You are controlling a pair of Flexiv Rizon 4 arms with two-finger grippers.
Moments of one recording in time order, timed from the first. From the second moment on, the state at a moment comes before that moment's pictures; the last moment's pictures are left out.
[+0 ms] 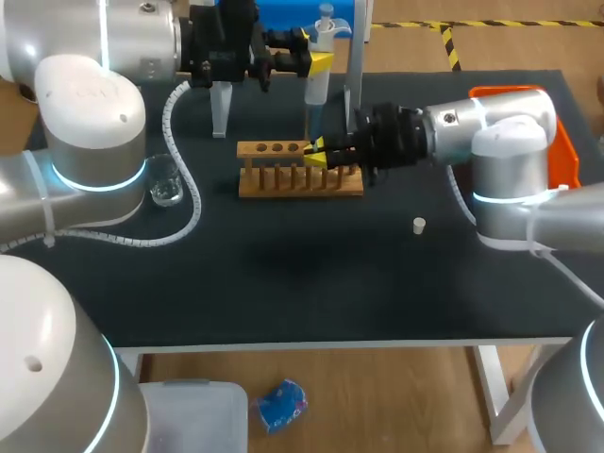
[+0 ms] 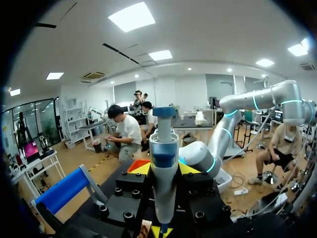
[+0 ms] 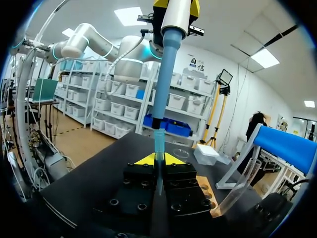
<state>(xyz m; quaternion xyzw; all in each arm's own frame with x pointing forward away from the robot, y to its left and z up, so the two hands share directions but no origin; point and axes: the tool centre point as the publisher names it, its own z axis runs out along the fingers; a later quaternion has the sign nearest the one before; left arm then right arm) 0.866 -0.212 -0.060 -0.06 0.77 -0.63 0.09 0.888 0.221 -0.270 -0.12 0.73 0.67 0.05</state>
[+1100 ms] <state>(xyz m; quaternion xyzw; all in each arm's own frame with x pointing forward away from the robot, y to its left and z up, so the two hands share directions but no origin) 0.867 -0.212 -0.058 -0.06 0.77 -0.63 0.10 0.883 0.224 -0.260 -0.07 0.70 0.71 0.00</state>
